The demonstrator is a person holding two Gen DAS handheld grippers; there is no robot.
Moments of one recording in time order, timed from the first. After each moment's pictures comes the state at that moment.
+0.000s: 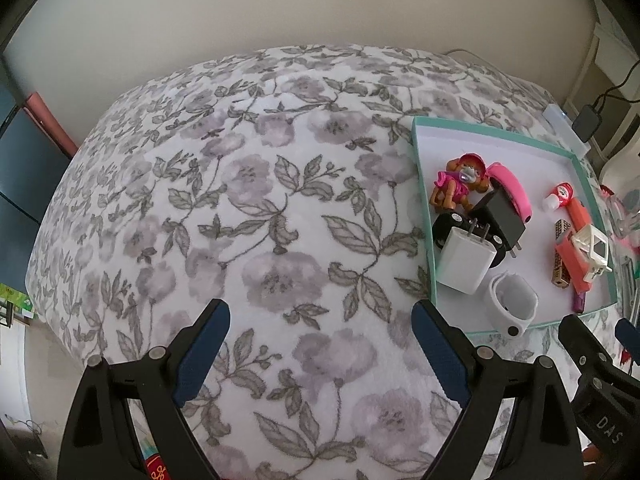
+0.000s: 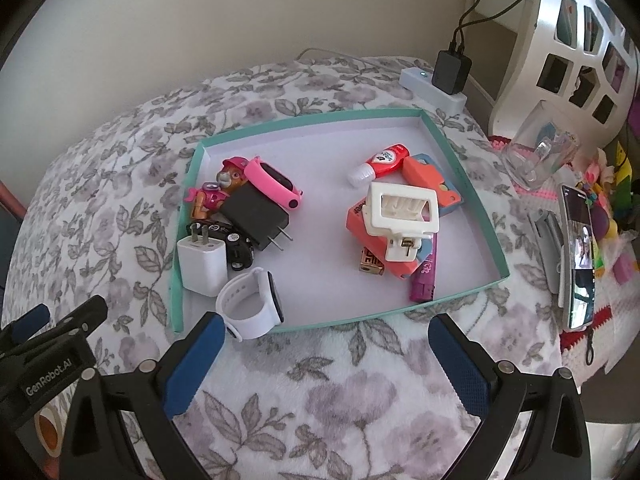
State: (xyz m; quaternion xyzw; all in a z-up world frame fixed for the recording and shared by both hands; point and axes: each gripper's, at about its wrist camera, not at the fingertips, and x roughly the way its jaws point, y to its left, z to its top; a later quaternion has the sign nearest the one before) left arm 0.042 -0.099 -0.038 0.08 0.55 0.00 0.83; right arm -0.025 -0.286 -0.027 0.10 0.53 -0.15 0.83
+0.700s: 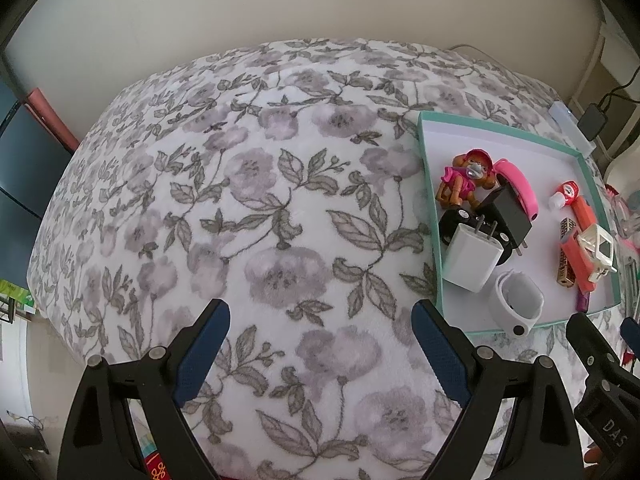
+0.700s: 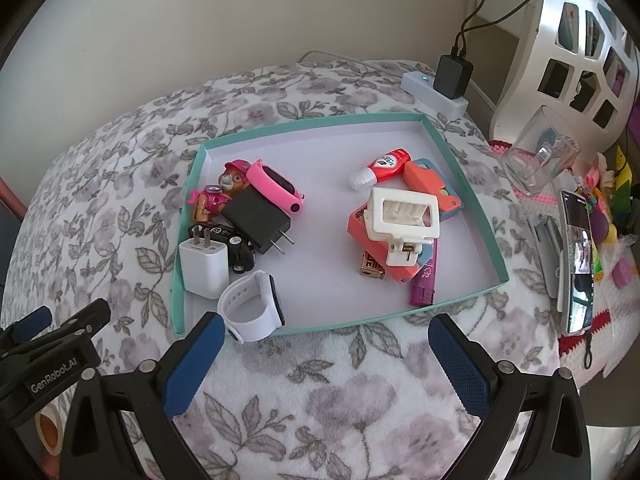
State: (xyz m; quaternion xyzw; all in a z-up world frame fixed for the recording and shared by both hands) left arm 0.044 -0.096 -0.042 0.08 0.56 0.01 0.83; right arm -0.023 -0.286 -0.025 0.10 0.52 -0.15 0.83
